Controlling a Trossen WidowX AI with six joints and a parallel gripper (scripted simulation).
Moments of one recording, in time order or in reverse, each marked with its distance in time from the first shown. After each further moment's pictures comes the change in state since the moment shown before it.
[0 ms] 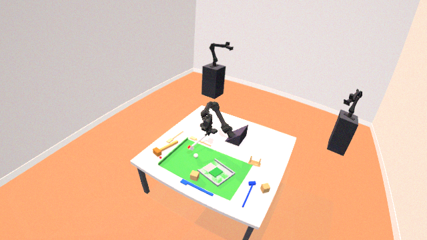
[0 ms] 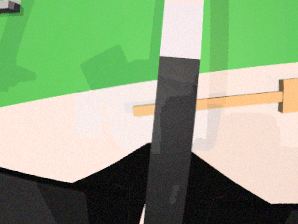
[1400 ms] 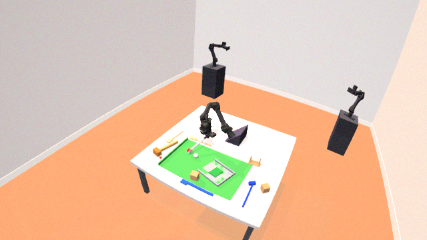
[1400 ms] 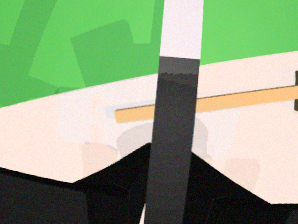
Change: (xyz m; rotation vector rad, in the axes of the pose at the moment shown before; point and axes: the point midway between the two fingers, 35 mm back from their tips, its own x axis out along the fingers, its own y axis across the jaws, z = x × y) arm 0.041 -0.009 -0.001 0.036 0.042 -0.020
